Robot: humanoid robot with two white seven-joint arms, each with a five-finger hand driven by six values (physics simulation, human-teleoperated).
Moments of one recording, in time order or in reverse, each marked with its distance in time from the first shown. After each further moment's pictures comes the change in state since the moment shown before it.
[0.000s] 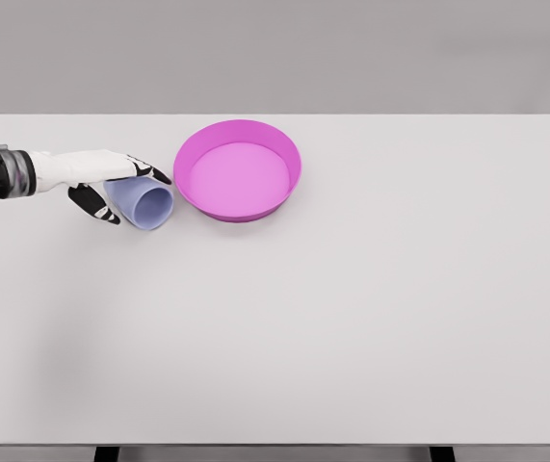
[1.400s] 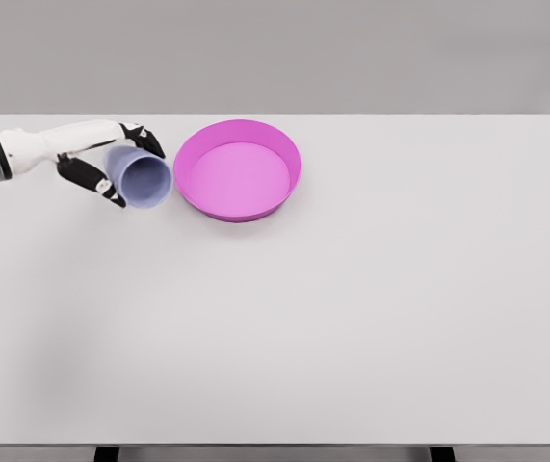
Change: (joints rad) left arm 0.005 0.077 0.000 -0.098 0.401 0.000 0.000; right arm 0.000 0.000 0.000 0.000 0.000 0.000 0.000
